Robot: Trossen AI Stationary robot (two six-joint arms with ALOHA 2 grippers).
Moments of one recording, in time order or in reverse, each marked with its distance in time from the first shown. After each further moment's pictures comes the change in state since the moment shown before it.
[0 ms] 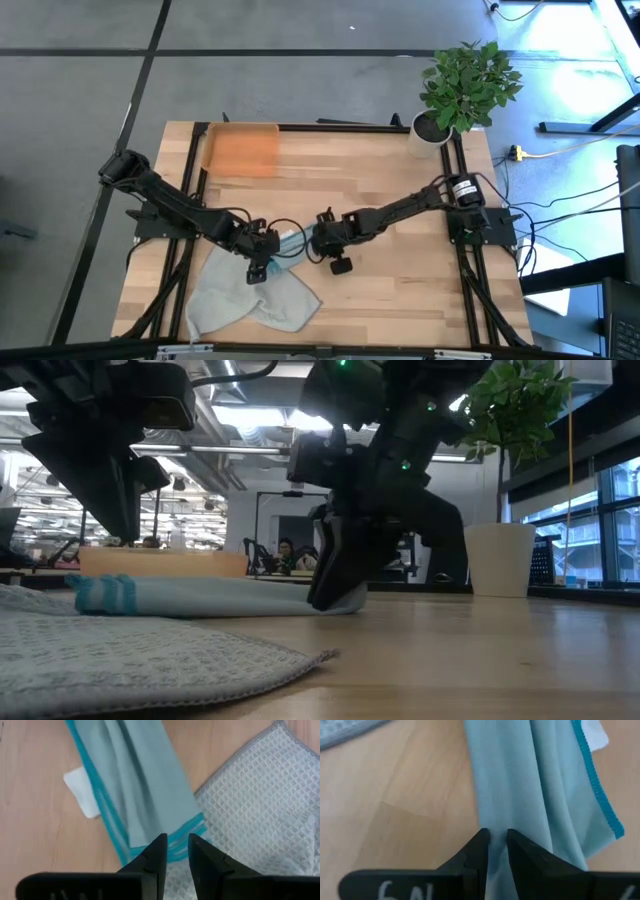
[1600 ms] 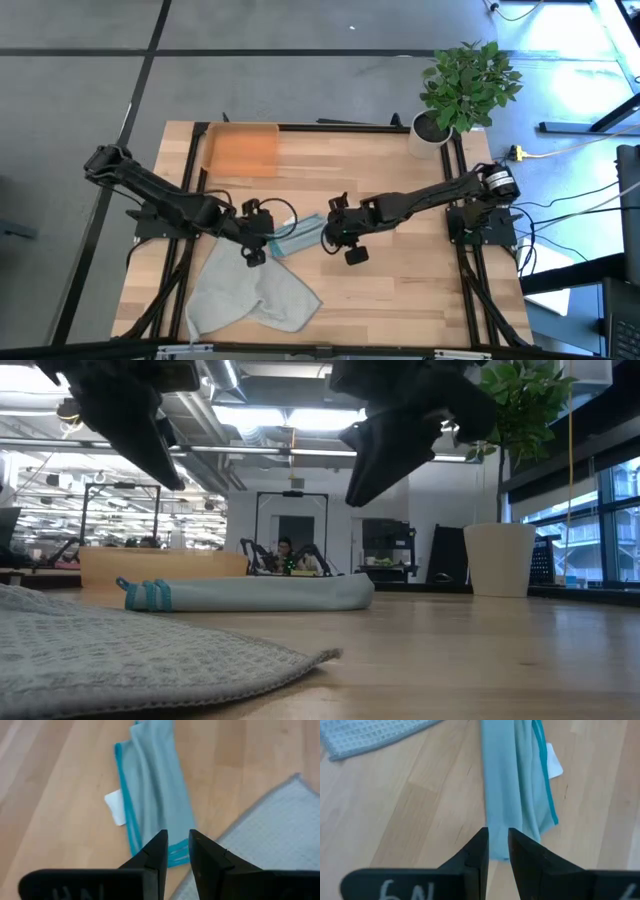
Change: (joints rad) left arm 0.053 -0.192 0.001 -0.084 -0.197 0.034; right arm 0.011 -0.269 0.016 -0.266 0.070 -0.053
